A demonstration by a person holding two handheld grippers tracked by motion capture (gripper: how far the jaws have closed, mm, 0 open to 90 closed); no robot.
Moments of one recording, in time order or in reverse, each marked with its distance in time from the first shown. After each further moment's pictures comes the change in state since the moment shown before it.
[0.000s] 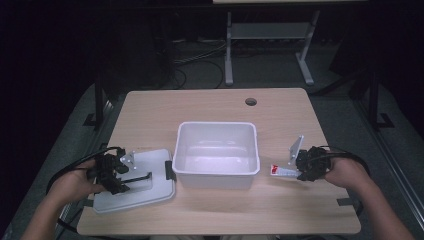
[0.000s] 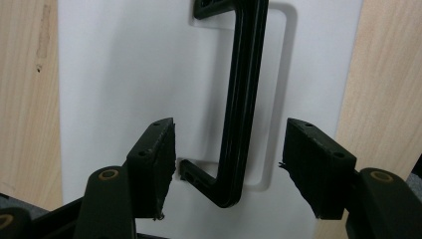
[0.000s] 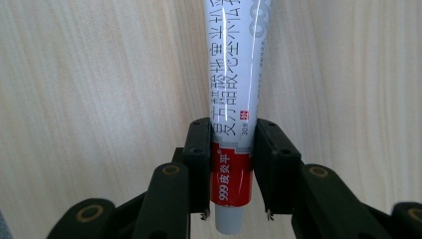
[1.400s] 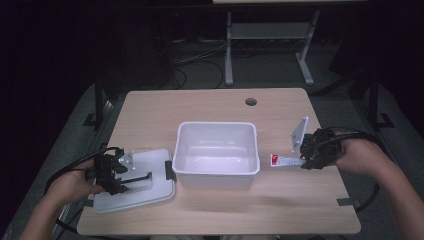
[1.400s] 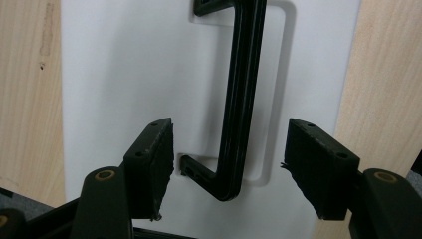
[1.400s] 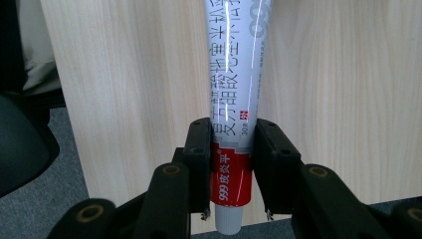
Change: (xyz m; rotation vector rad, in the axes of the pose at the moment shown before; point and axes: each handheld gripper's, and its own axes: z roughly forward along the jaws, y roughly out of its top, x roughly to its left) left arm -0.001 -0.003 -0.002 -0.002 0.005 0.000; right arm 0.009 0.027 -0.094 0.008 -0.030 -0.114
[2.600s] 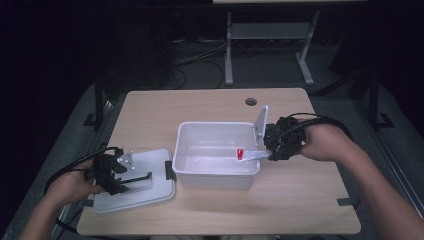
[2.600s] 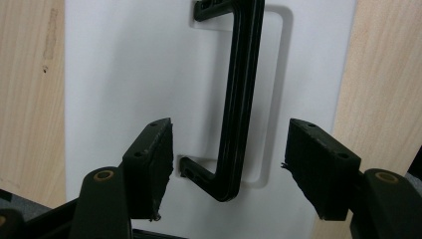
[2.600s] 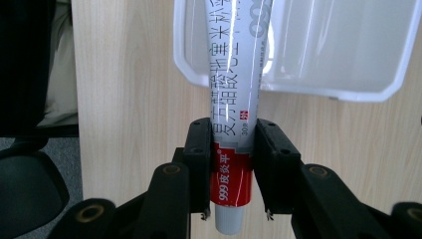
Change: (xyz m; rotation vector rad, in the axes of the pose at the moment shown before) left arm -0.001 -0.001 -0.002 -0.013 -0.003 -0.001; right arm 0.003 0.092 -0.035 -0.048 -0.009 -0.139
